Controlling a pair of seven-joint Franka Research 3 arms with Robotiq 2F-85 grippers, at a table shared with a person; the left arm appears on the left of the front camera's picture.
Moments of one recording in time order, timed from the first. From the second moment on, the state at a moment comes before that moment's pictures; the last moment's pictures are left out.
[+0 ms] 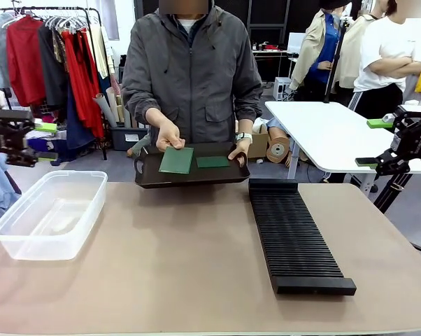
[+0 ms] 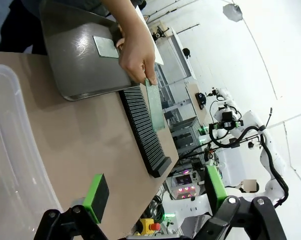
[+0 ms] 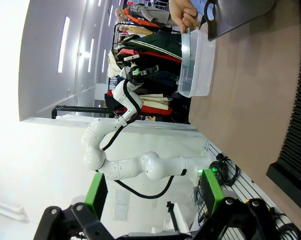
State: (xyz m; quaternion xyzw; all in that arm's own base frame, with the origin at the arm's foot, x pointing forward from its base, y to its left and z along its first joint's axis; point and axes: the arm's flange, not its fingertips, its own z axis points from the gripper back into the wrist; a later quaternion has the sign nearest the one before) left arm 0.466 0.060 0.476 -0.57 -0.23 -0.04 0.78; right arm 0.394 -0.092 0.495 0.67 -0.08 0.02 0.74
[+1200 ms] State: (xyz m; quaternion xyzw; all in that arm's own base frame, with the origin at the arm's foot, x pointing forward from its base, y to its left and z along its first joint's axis) left arm 0.545 -0.095 0.392 -0.65 -0.07 -0.12 0.74; right arm 0.394 -0.092 0.495 0.67 -0.08 0.02 0.74
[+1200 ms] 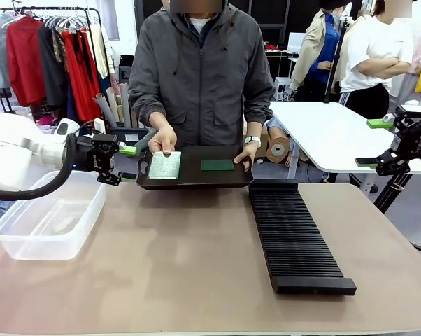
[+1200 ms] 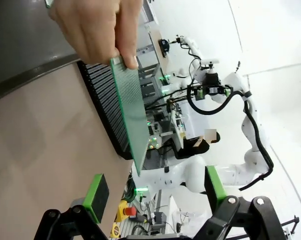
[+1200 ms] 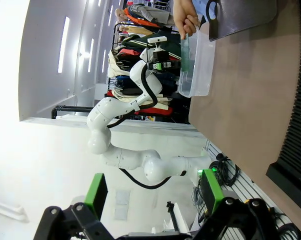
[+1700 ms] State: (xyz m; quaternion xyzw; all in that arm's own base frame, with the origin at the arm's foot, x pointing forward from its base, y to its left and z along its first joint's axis) left arm 0.559 -0.130 0.370 -0.70 -0.06 -0.09 0.71; right arm 0.394 -0.092 0.495 0.67 -0.08 0.02 0.74
